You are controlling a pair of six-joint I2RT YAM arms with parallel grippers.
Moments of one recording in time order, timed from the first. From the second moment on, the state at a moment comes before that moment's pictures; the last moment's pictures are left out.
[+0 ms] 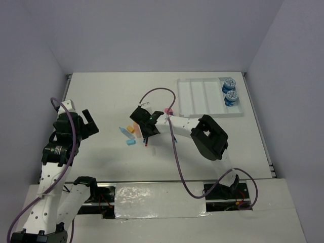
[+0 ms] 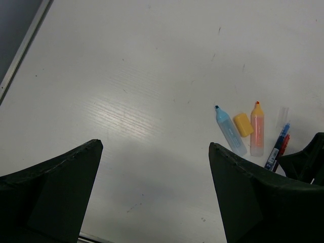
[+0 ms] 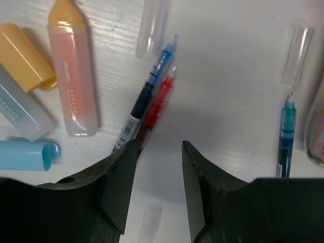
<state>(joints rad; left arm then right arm) -0.06 0.70 0.88 -0.77 -0.30 -0.40 0.95 2.09 1.56 -0.57 0.37 0.54</state>
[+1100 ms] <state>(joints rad) -0.08 0.66 0.88 -0.77 -0.30 -0.40 0.95 2.06 1.51 -0.54 0.38 0.80</state>
